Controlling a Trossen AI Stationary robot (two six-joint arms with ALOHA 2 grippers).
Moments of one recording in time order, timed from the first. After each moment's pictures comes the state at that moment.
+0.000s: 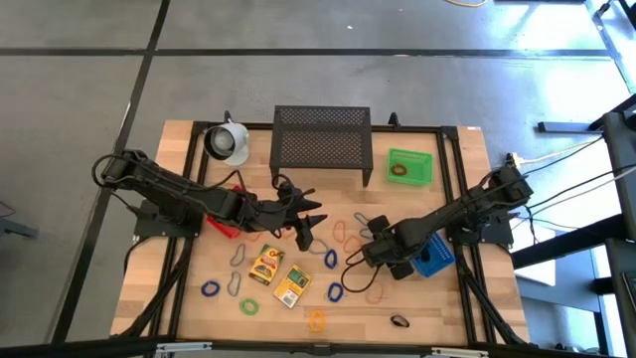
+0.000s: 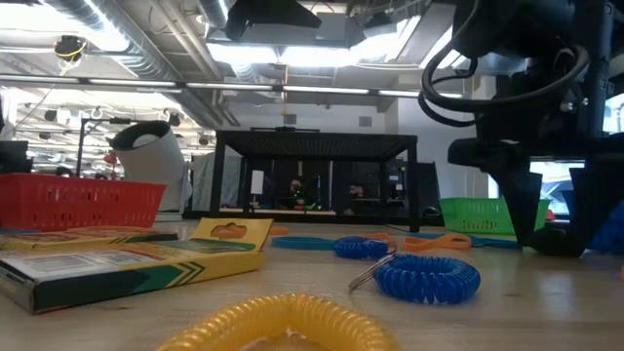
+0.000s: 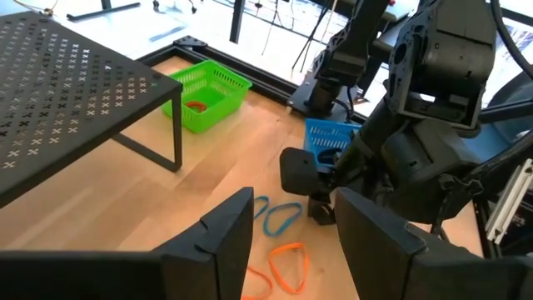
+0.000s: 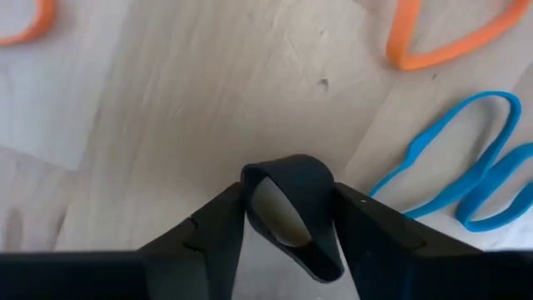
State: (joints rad) left arm -0.27 1.45 1.10 -0.09 -0.56 -0.53; right arm 0.41 1.71 0.91 -0.71 0.09 -0.06
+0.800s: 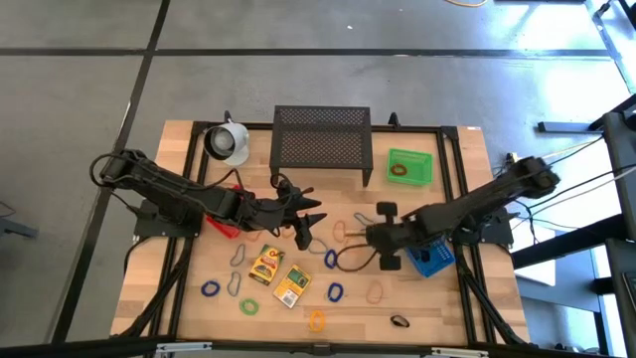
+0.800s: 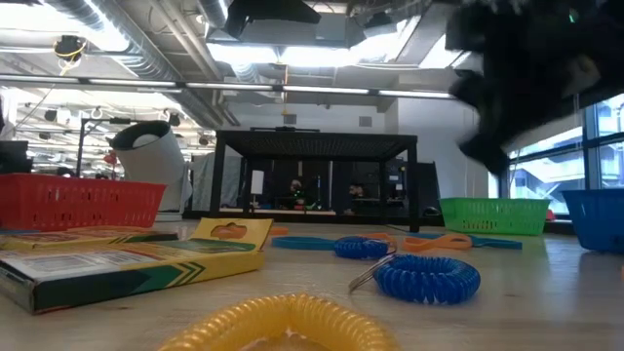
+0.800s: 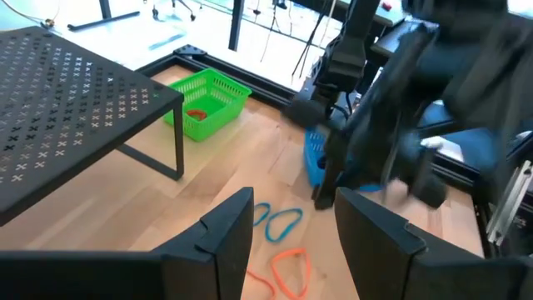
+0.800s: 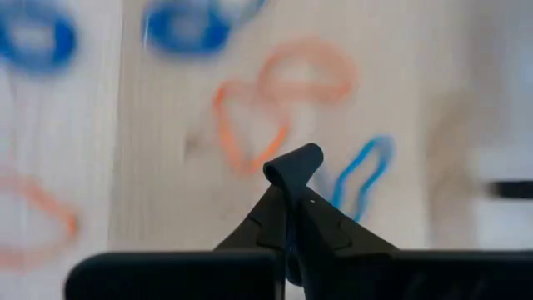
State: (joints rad) left arm -0.27 1.44 1.10 -0.08 -0.56 -0.50; right arm 0.41 1.42 0.90 -0.62 0.31 0.30
